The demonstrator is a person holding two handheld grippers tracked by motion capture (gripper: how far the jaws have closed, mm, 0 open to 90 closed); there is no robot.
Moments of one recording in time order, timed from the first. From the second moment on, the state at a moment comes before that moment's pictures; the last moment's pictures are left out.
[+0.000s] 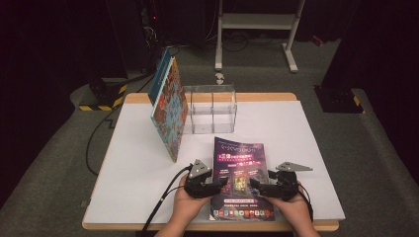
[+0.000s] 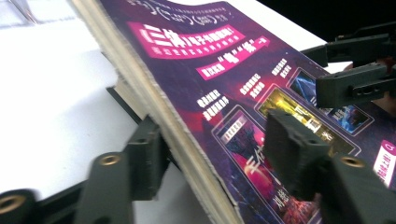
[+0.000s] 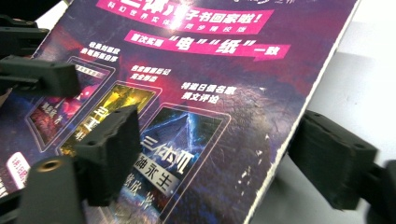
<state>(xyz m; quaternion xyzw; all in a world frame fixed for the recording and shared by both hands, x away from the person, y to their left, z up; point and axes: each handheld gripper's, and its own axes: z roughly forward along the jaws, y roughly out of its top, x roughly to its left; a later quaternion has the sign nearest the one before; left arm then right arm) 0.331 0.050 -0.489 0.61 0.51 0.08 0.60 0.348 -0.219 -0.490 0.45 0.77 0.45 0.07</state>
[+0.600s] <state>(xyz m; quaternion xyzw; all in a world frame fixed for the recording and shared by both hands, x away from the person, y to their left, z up) 0.326 0.063 -0.476 0.60 0.50 0.10 0.62 0.338 -0.213 -0.465 0.43 0.77 0.46 0.11</state>
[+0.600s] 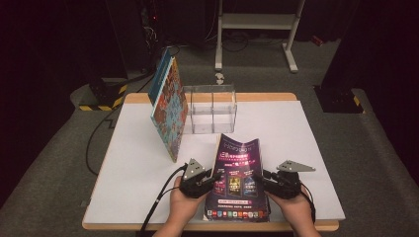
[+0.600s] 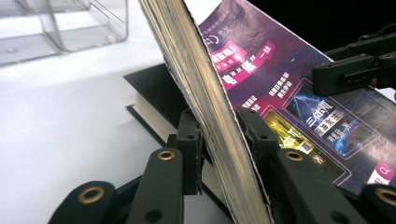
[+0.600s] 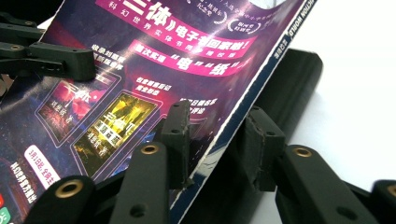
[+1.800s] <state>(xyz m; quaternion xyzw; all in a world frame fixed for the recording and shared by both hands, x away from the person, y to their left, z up) 0.347 0.153 -0.435 0.51 0.52 0.22 0.64 0.378 -0.099 -0.424 0.38 0.77 0.50 0.12</state>
